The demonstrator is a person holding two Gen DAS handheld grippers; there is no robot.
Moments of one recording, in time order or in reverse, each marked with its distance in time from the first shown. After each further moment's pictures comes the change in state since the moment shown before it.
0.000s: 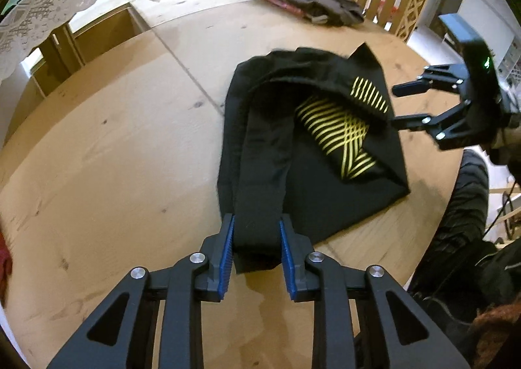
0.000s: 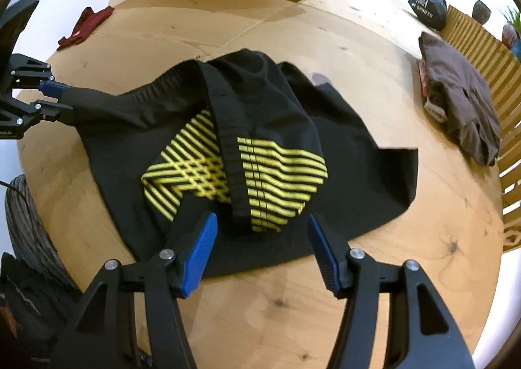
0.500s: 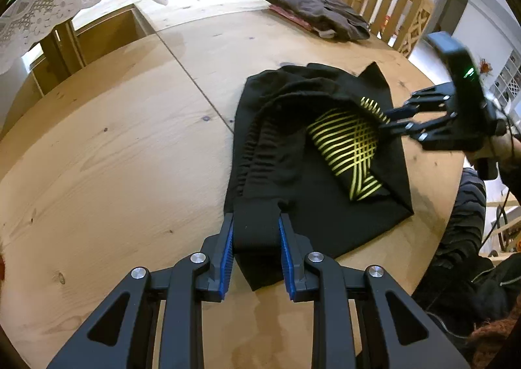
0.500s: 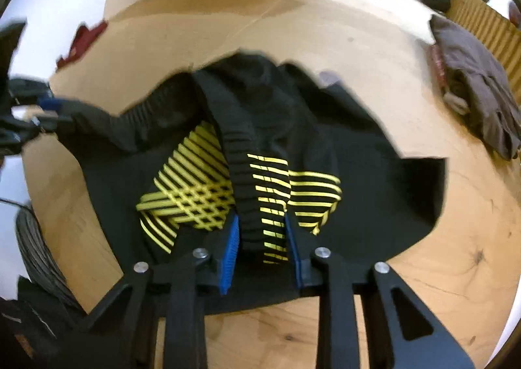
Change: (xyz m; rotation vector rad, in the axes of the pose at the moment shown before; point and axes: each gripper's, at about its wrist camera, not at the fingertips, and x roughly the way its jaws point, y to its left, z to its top) left arm 0.009 0.022 0.005 -0.054 -0.048 -0.011; right arm 0.018 -0.027 0.020 0.076 -0.001 0.107
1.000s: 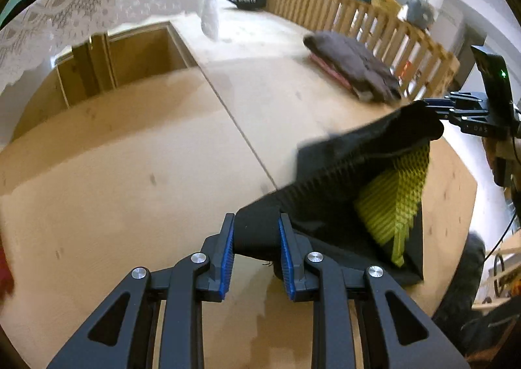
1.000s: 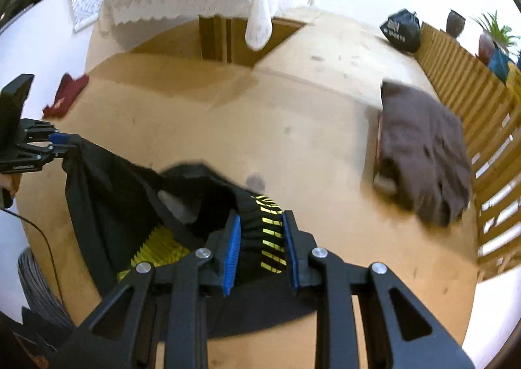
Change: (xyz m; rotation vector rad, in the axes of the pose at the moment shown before) left arm -0.026 0.078 0.071 -0.138 -0.170 0.031; right arm -0.081 -0.059 0.099 0.008 -0.187 -0.123
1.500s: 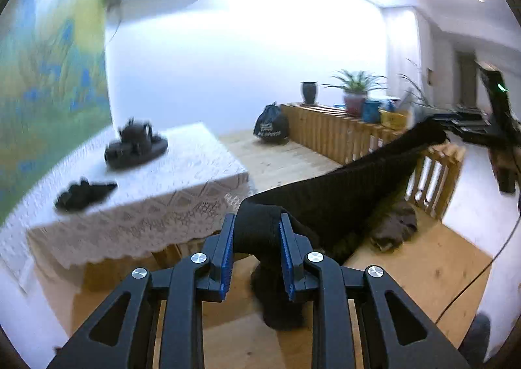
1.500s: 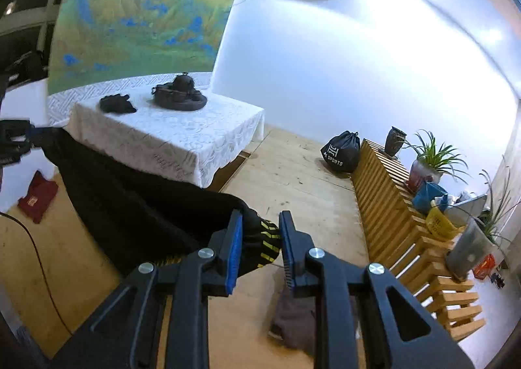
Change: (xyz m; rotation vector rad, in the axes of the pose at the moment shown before) left arm -0.207 -0.027 0.153 0.197 -0.461 0.187; right arm -0.197 -0.038 0.174 -0.095 -0.385 -0.251
